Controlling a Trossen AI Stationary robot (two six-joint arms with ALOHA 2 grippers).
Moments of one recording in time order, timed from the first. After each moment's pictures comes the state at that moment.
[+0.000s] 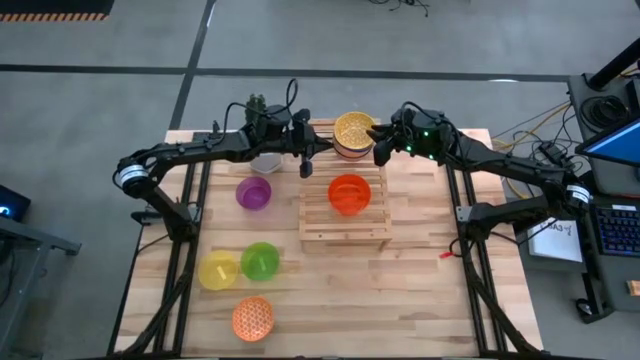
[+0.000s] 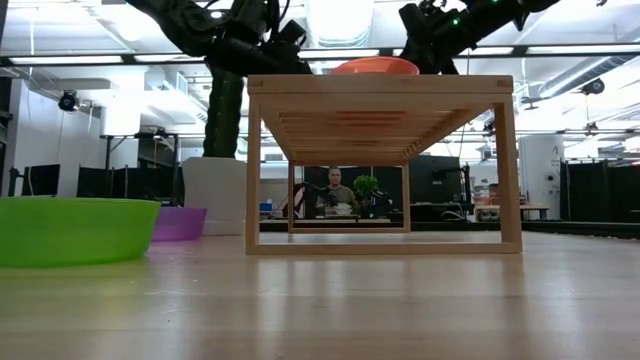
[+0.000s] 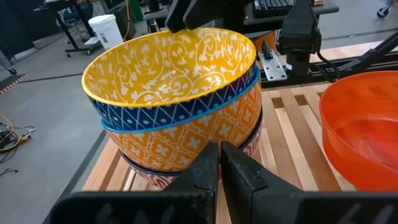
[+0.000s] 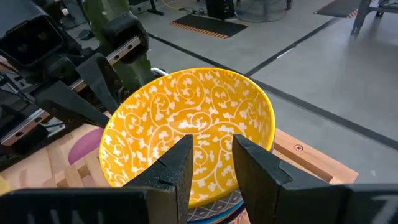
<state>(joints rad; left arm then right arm) 0.49 1.59 1.14 0.15 0.32 0.33 -0.49 1.16 0.97 -0.12 0.08 0.23</state>
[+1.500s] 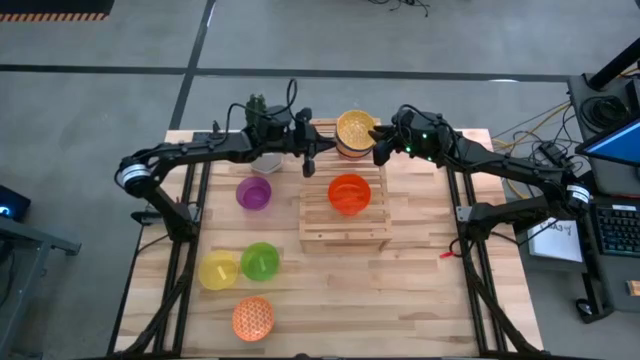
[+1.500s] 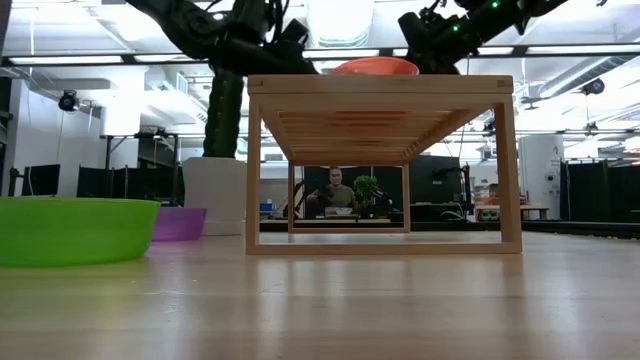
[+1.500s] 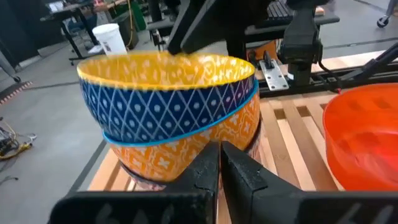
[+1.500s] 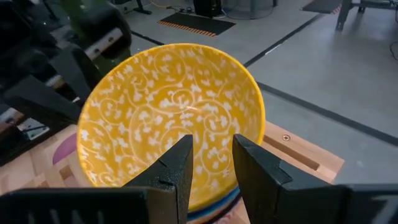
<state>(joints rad) 0.48 1.61 1.14 0.21 0.32 0.31 -0.49 1.16 0.94 -0.10 0.13 0.25</state>
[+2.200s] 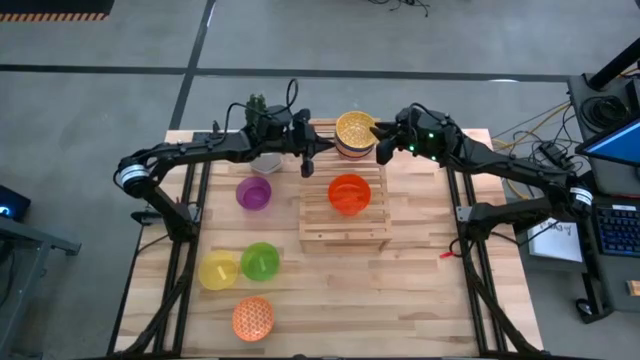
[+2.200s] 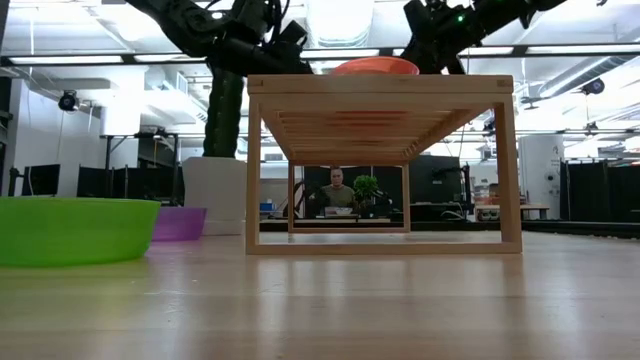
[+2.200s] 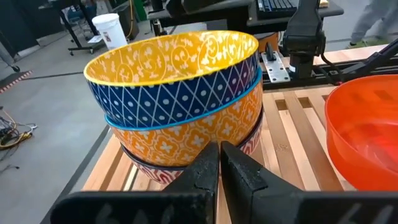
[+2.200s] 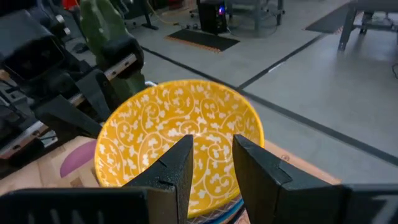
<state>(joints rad) 0.48 1.60 1.14 0.16 0.31 0.31 -0.49 1.12 0.94 -0.07 0.12 0.21</state>
